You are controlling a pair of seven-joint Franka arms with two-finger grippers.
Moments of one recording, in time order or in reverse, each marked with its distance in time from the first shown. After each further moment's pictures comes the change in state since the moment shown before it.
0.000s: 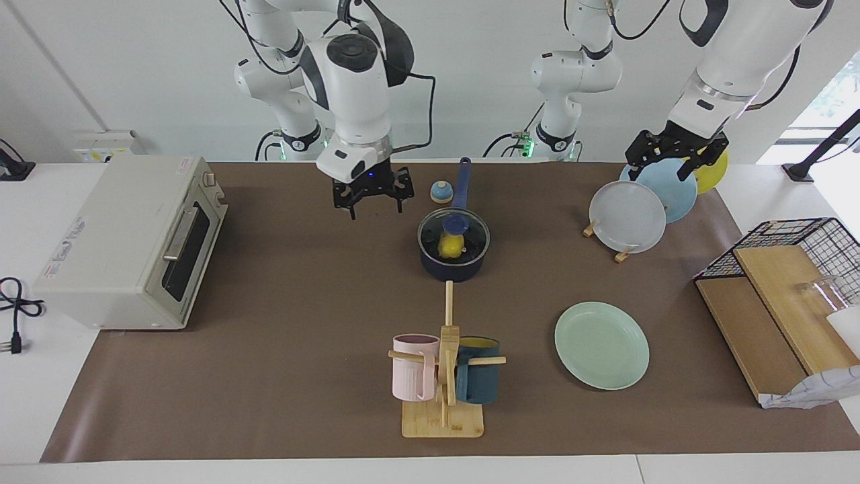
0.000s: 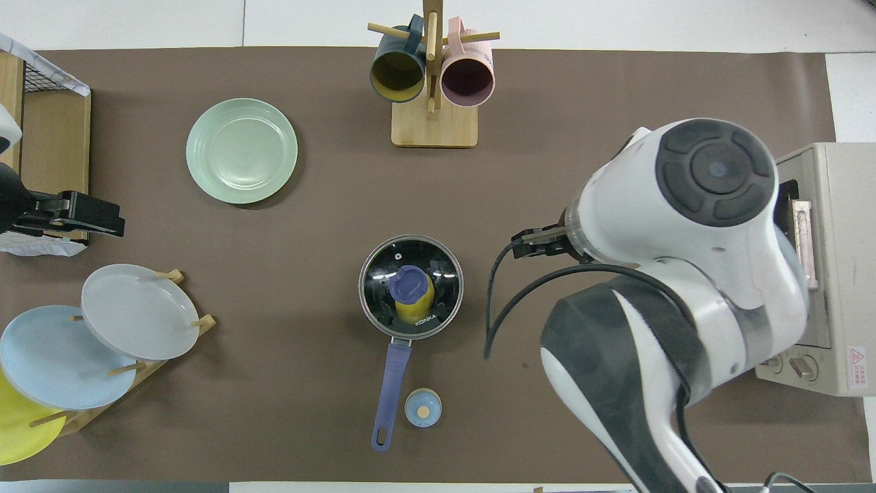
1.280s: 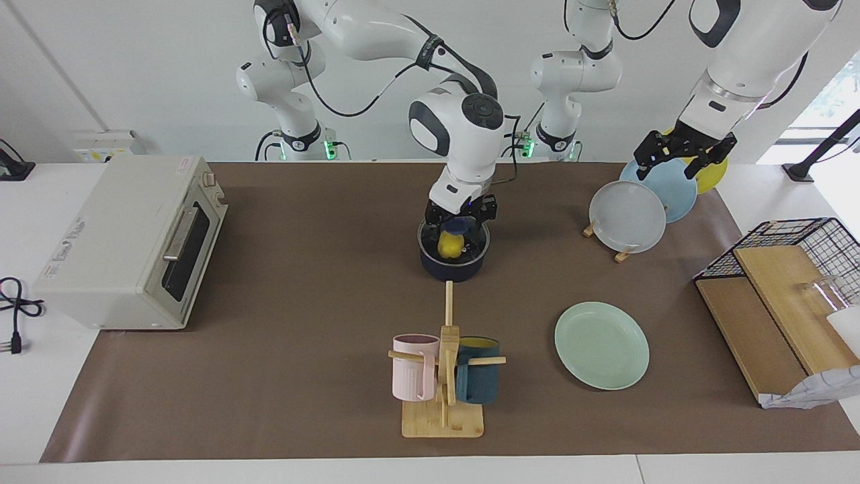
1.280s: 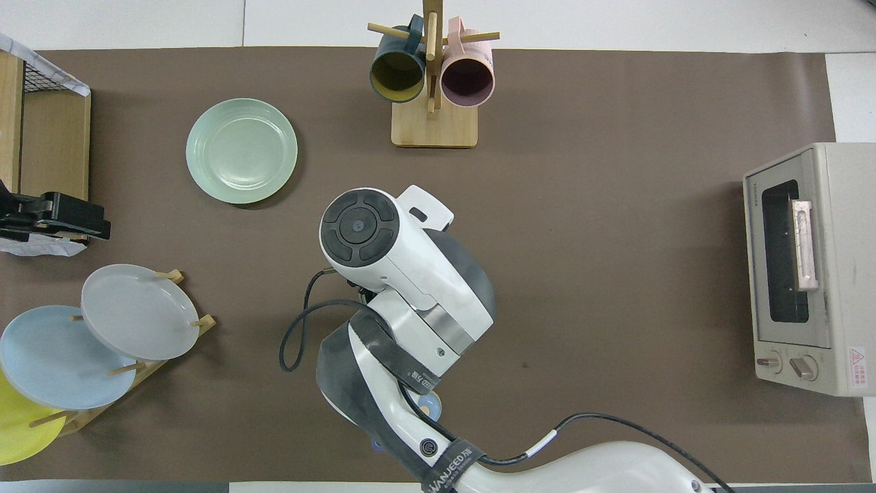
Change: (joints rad) left arm 0.026 0.000 0.005 0.000 0.000 -0.008 0.000; right arm 0.168 0.301 0.037 0.215 -0.010 -0.024 0.225
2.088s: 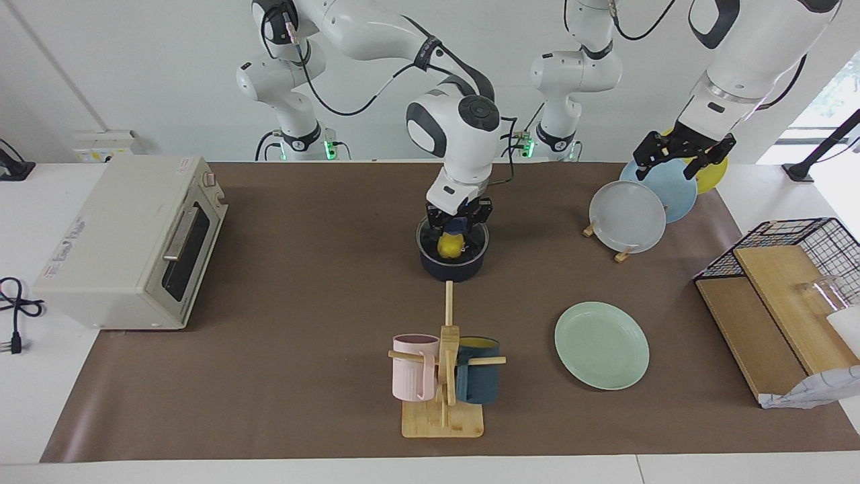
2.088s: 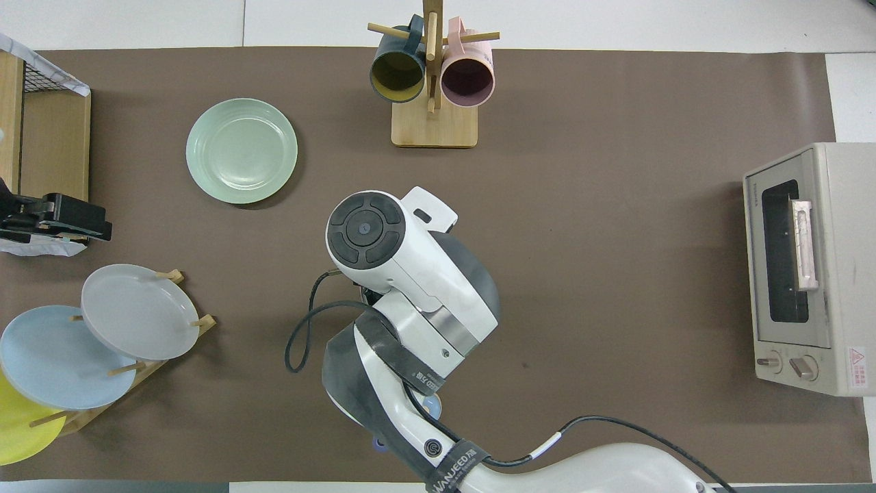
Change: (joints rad) left arm 0.000 0.000 0.000 -0.004 0.000 -0.001 0.000; right arm -0.004 -0.012 -0.001 -0.020 -0.003 0.014 -0.011
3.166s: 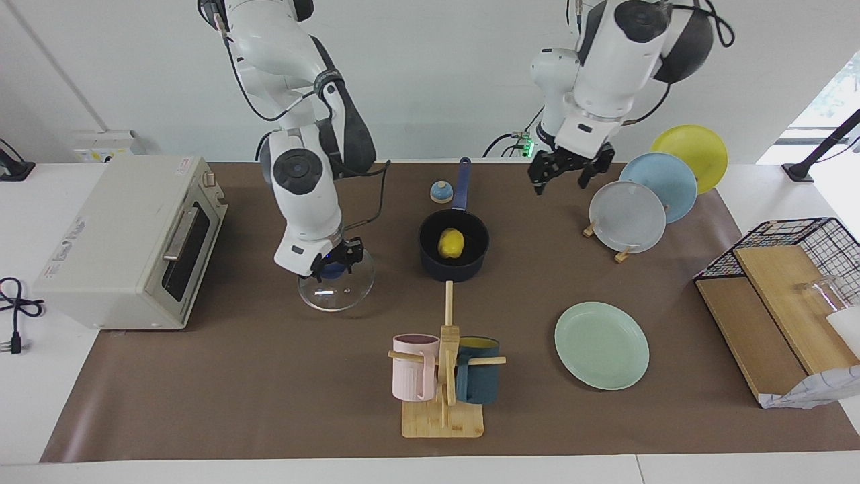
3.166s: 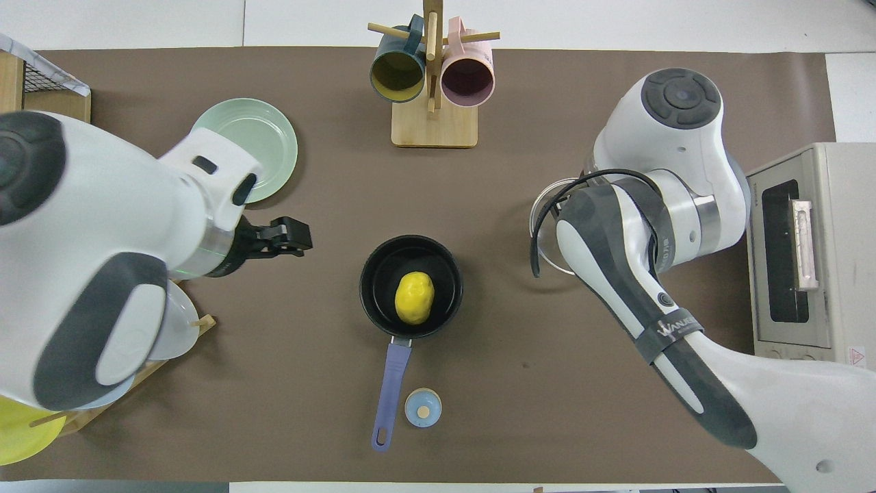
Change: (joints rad) left arm -0.345 -0.005 -0.047 -0.203 -0.064 0.261 -0.576; right arm -0.467 -0.128 -0.014 -0.254 0.003 0.082 -0.719
